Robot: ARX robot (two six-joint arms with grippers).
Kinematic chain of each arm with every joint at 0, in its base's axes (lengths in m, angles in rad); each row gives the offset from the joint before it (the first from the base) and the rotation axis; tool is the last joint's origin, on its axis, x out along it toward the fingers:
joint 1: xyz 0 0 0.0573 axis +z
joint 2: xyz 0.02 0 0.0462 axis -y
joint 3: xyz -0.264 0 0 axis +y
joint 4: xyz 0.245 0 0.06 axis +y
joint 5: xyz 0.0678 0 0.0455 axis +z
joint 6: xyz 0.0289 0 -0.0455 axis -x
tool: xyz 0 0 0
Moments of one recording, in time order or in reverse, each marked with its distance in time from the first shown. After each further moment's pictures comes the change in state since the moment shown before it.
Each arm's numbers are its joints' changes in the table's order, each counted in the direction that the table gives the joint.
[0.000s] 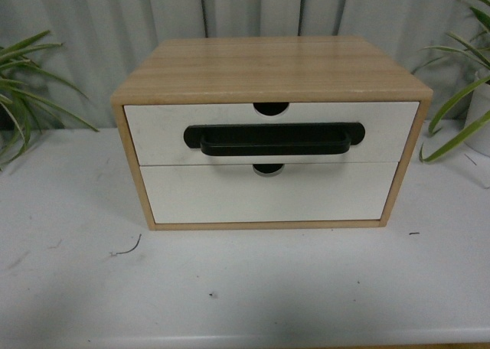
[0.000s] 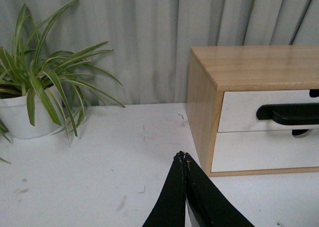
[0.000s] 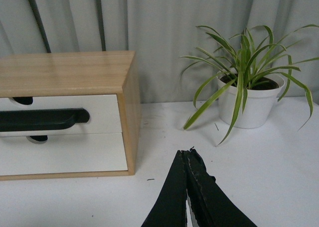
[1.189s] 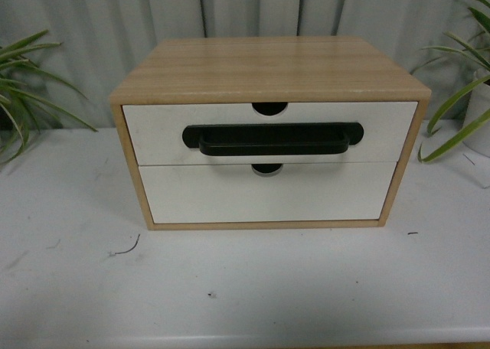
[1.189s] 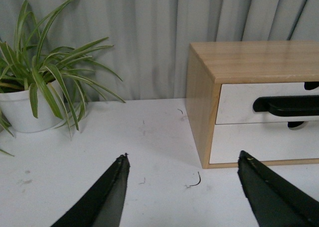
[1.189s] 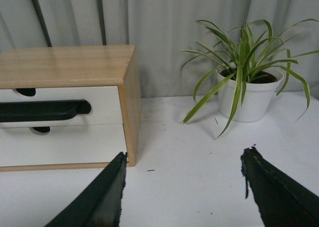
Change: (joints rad) left arm 0.000 0.239 -0.001 0.251 0.000 -0.001; right arm 0.000 0.212 -0.001 0.224 0.000 0.001
